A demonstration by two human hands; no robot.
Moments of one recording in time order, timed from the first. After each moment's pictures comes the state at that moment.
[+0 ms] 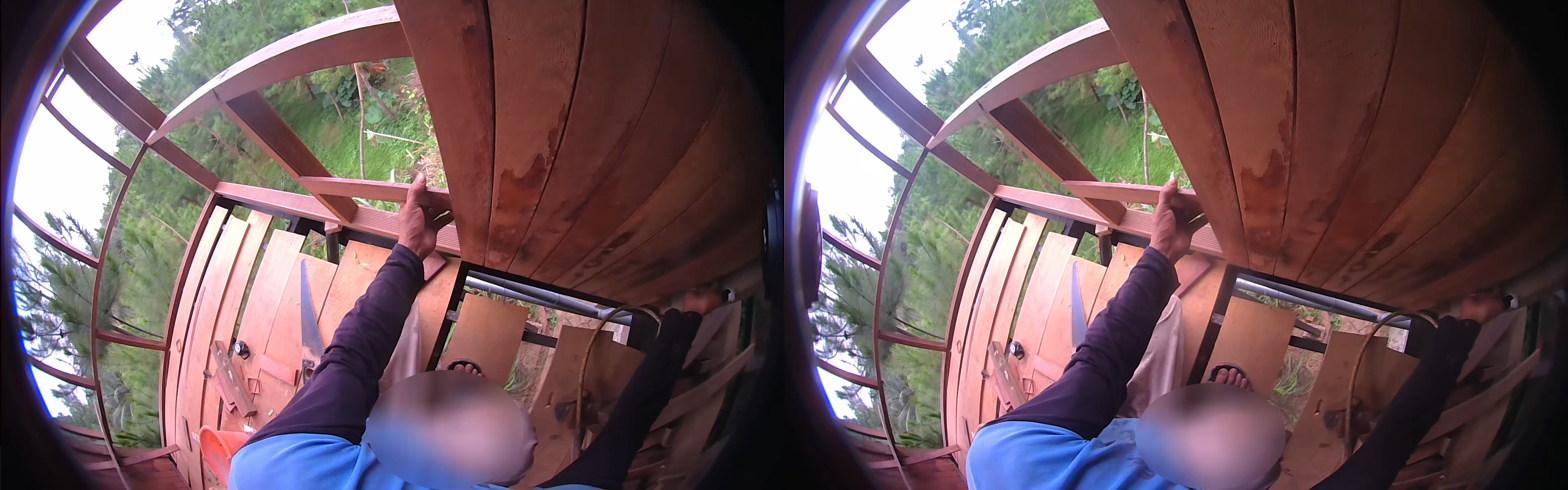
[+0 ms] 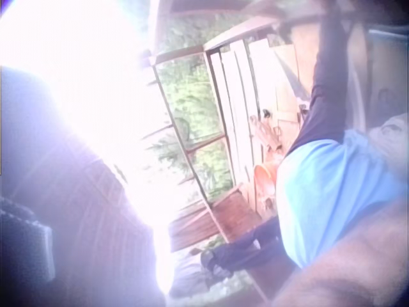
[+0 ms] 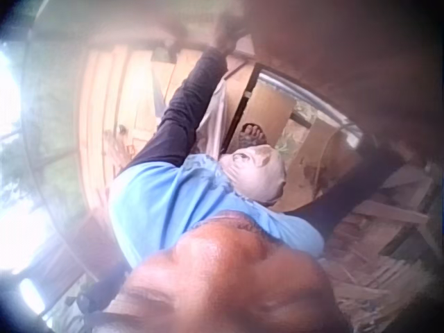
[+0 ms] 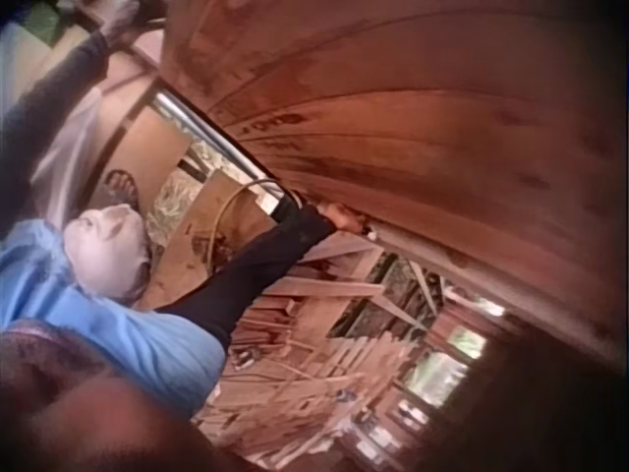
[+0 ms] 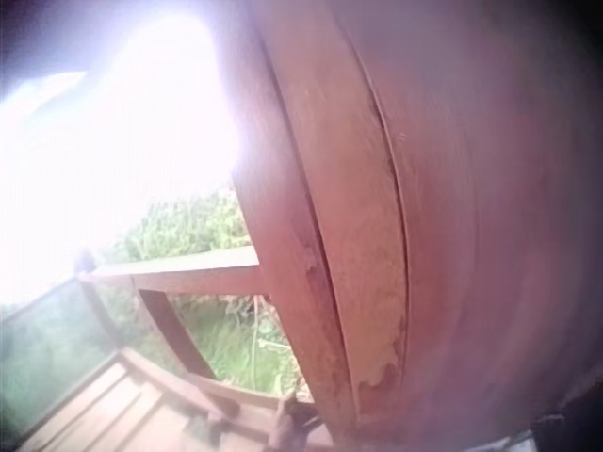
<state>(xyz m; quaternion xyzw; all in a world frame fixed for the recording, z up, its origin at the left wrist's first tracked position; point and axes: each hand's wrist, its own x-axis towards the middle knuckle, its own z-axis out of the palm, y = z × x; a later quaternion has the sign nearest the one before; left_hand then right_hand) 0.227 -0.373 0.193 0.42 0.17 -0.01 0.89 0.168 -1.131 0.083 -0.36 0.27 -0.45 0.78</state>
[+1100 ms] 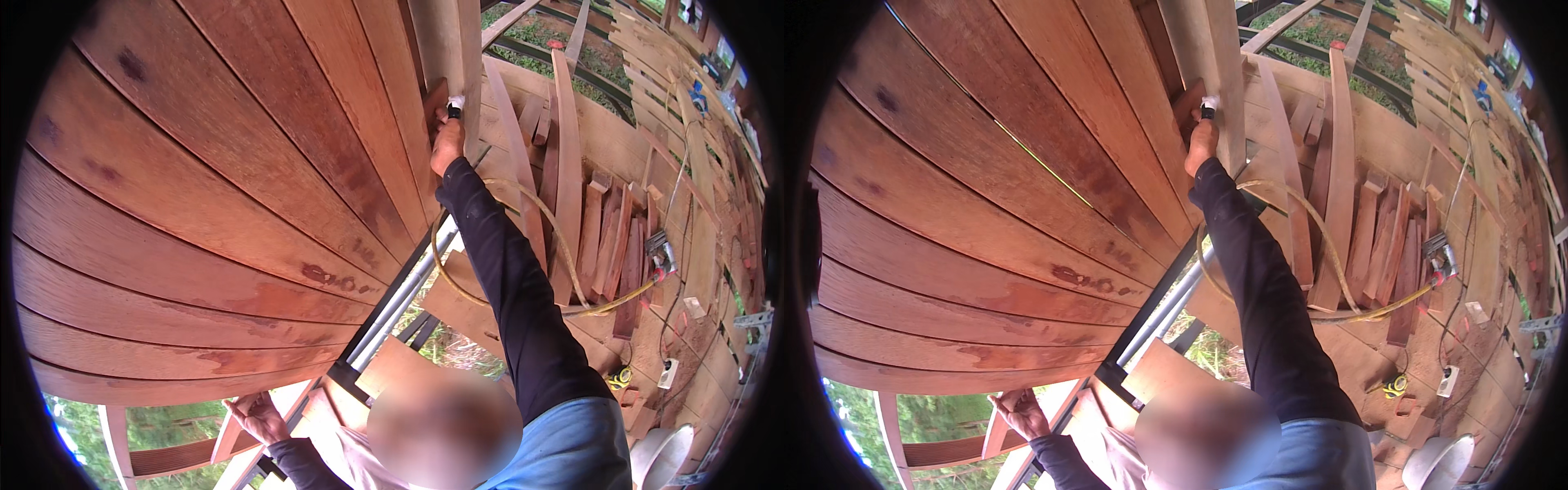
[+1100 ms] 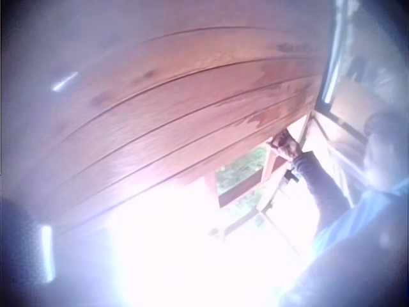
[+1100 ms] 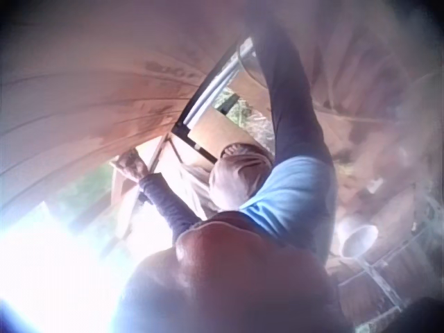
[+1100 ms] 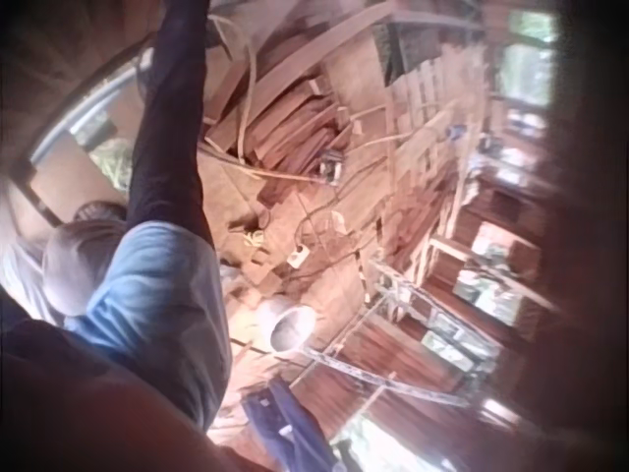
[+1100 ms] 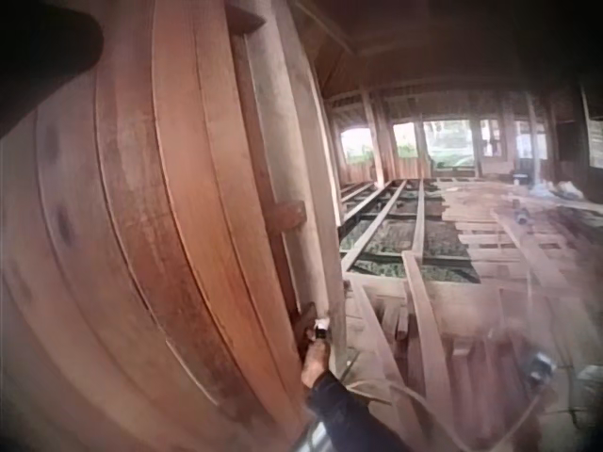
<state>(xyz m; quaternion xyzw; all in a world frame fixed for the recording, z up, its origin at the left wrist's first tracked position) 0.233 -0.369 0.176 0.36 0.02 -0.09 0.93 0.165 -1.055 0.172 -0.28 0.29 -0.56 0.72</state>
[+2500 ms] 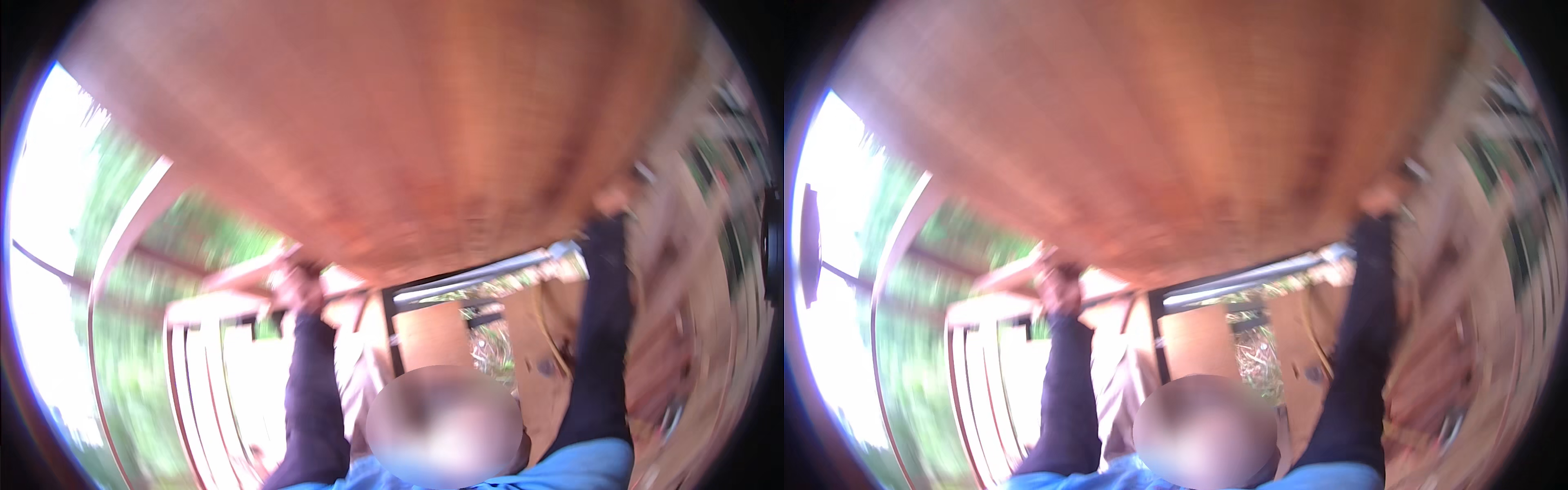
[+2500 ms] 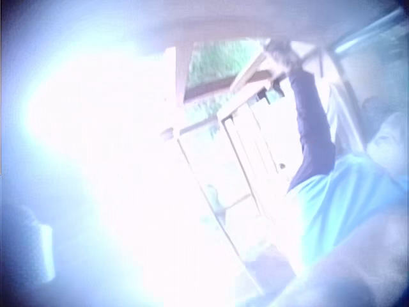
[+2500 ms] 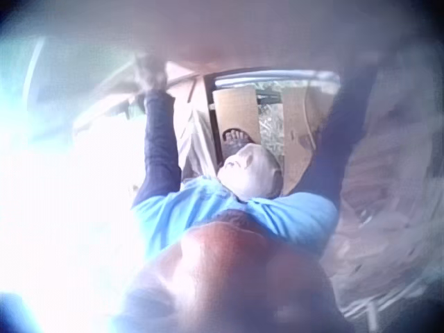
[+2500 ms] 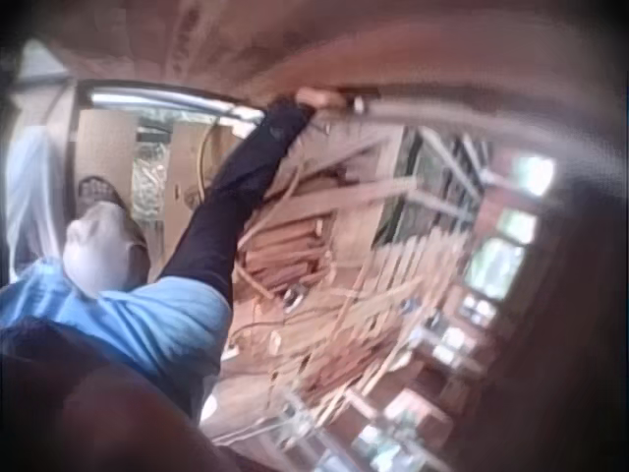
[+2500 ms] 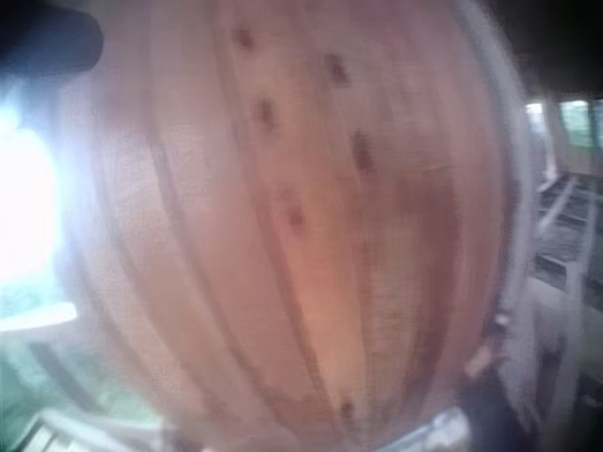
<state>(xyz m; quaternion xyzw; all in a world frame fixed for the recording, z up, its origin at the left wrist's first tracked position) 0.221 -0.395 0.190 0.52 0.08 0.14 0.84 0.172 -1.091 0.100 -0.54 0.26 -0.52 0.61</state>
